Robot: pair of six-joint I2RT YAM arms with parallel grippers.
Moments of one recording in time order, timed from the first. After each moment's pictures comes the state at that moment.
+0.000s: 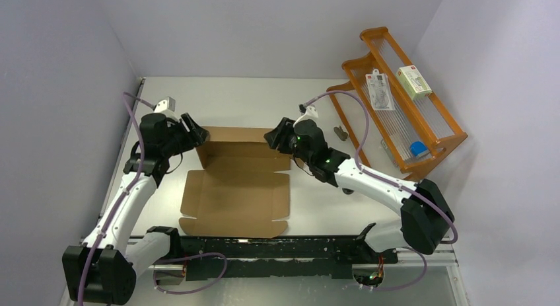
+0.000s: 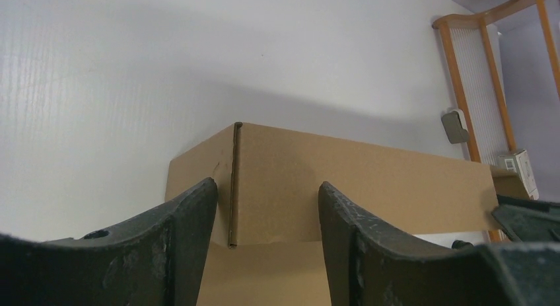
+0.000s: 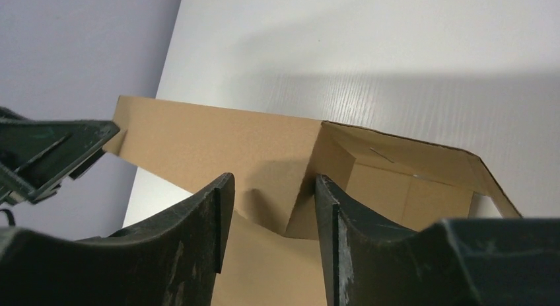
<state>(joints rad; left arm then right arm) -0.09 1.02 0.77 -0.22 0.17 -0.51 0.79 1.36 0.88 0.14 0.20 0.76</state>
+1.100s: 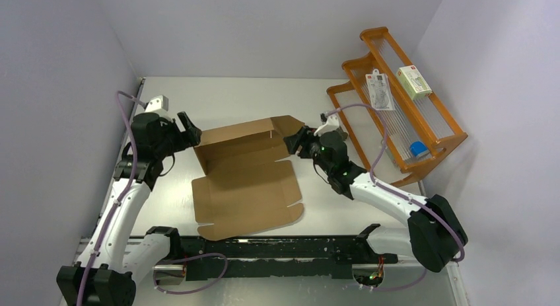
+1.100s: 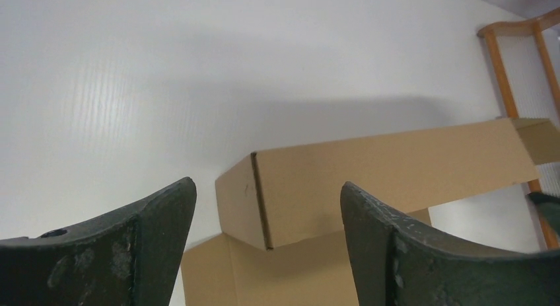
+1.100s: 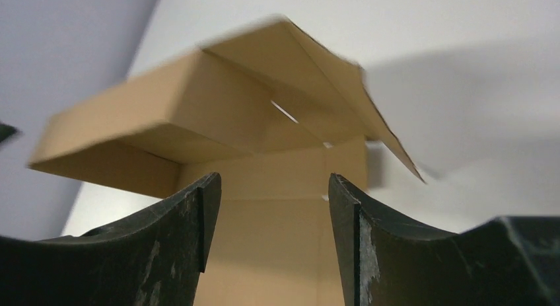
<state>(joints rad) -0.09 0.91 0.82 -0.39 0.05 -0.41 0.63 1.22 0.65 0.35 0.11 0.59</state>
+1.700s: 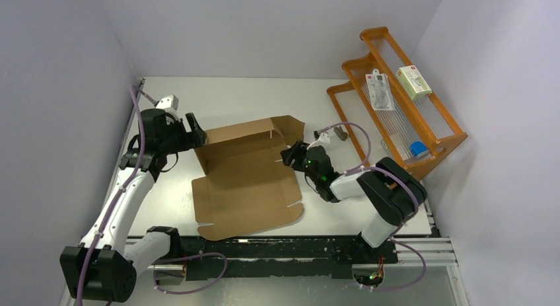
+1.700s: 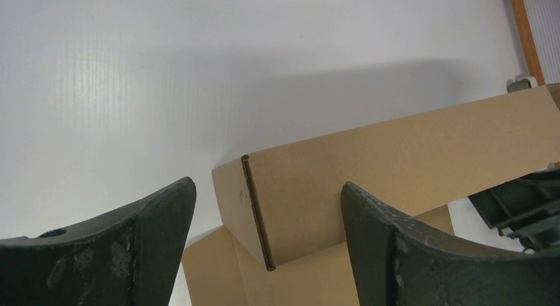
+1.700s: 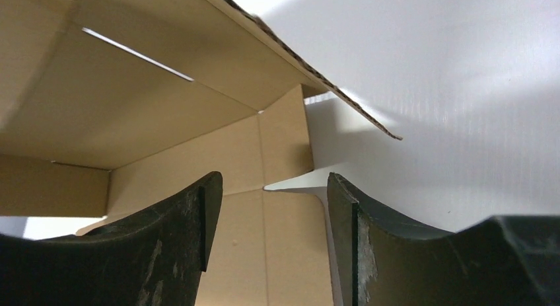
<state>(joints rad) -0.09 1.02 0.86 -0.39 0.11 -0.34 0.65 1.61 0.46 0.82 0.20 0.73</state>
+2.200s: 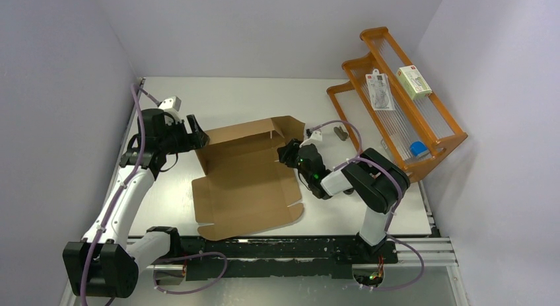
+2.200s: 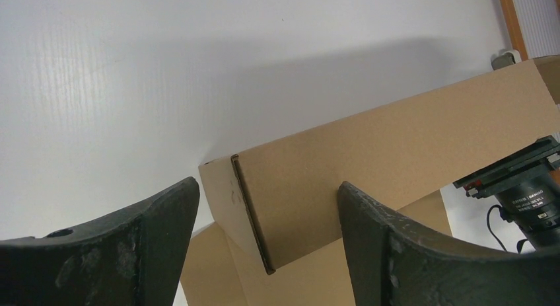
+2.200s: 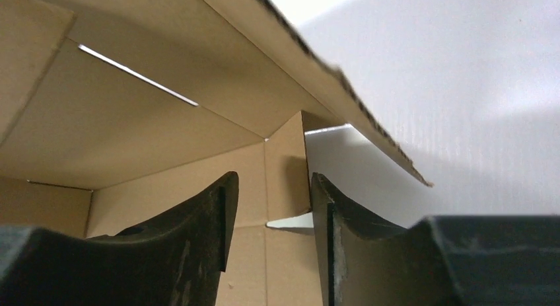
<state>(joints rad) -0.06 1.04 0.84 -0.38 0.22 -0.31 0.68 1.80 0.54 0.94 0.27 0.70</state>
